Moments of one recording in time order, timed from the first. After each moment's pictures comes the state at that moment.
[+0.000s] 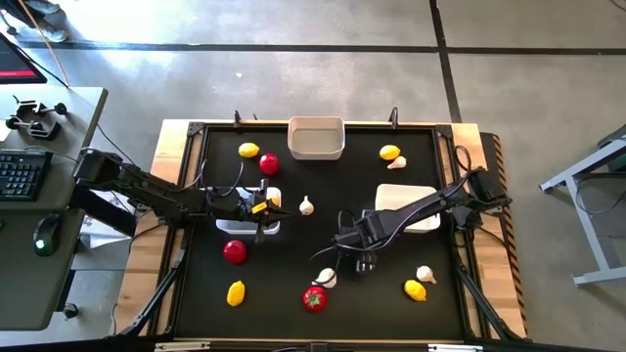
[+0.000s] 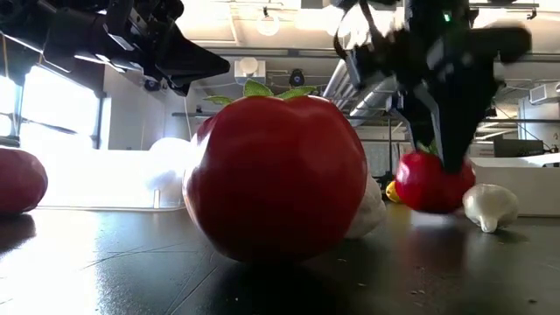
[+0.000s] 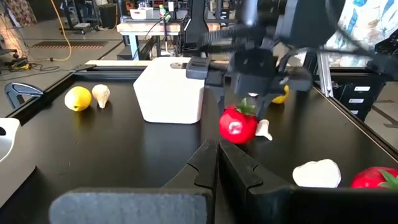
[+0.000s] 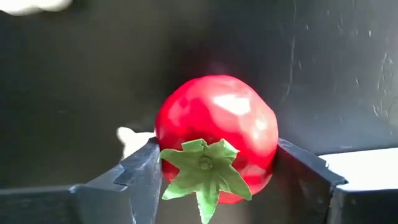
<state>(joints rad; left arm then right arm) -0.14 1.23 0.39 0.65 -0.14 -0.03 0.31 1.83 1.33 -1.02 0.02 0.44</state>
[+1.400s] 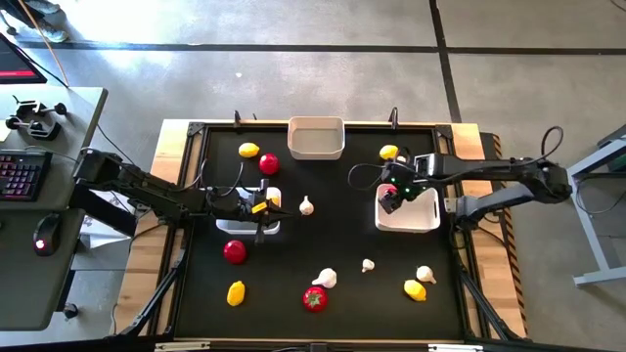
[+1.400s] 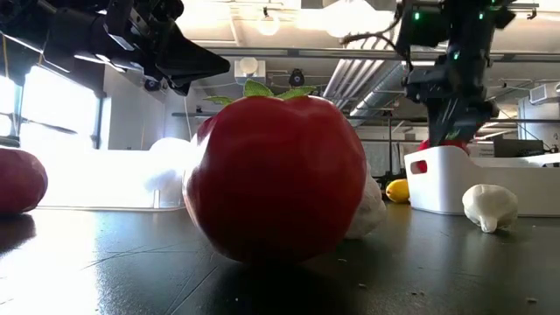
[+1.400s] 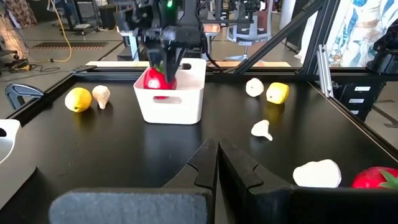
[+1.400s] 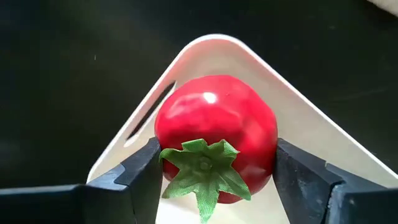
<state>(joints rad) -0.14 1.23 0.39 0.65 -0.14 -0.02 -0.22 1.20 0.82 -0.91 0.01 0.74</state>
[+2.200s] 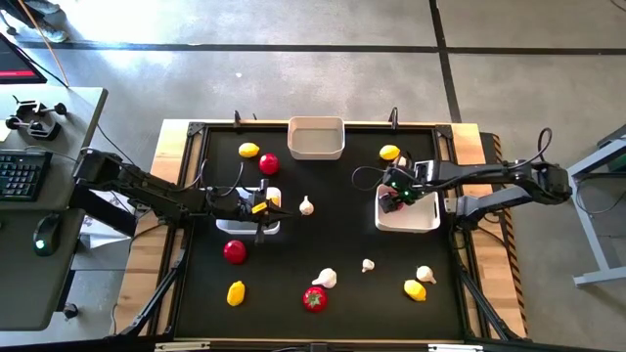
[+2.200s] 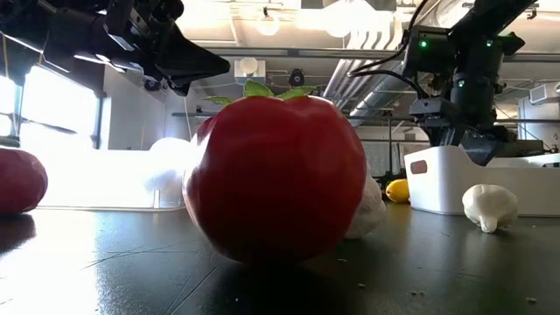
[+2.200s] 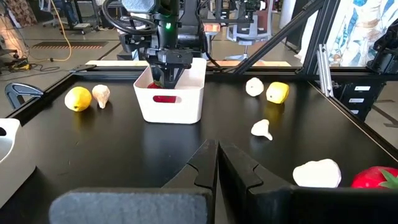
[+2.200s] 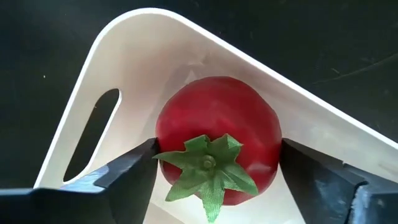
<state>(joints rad) -0.14 1.23 0.39 0.65 -0.14 -0.02 -0.24 1.20 0.67 -0.78 0.02 0.87</state>
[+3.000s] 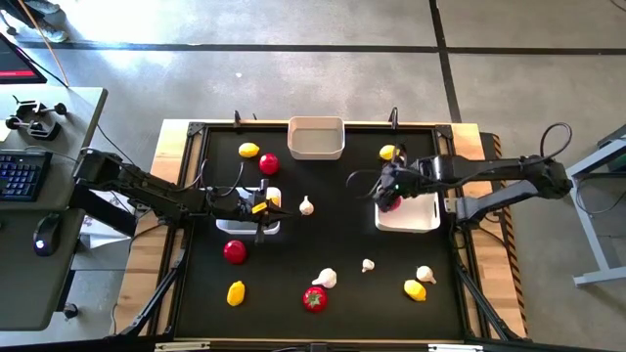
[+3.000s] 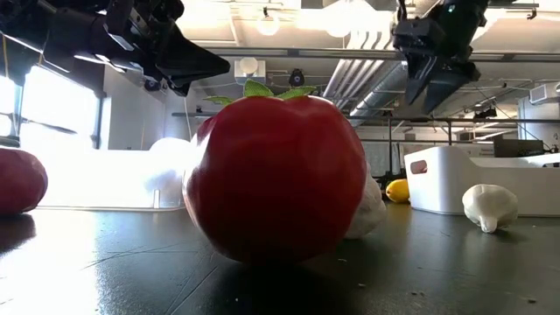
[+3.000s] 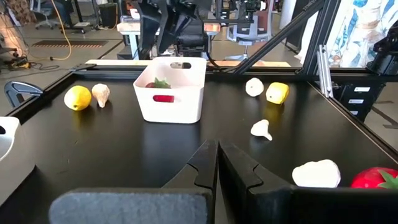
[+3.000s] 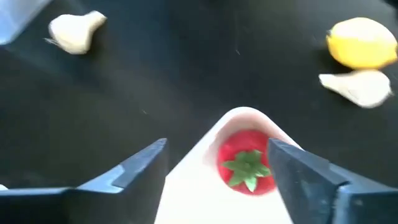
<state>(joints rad) -0.14 1.23 0.39 0.65 -0.14 -0.02 -0.01 1.20 1.02 -0.97 0.29 0.80</state>
